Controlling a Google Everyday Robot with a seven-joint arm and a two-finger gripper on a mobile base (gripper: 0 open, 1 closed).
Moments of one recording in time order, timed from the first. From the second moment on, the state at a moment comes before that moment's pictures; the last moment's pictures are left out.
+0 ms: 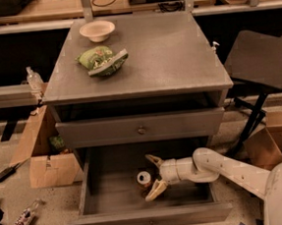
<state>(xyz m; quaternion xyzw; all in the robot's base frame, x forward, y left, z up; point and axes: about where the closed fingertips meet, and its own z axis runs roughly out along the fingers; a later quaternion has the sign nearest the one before) 0.578 -0.010 0.410 -0.56 0.61 0.36 0.44</state>
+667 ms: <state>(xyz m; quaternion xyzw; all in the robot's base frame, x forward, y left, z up) 0.553 0.017 0.410 -0.56 0.62 0.39 0.39</state>
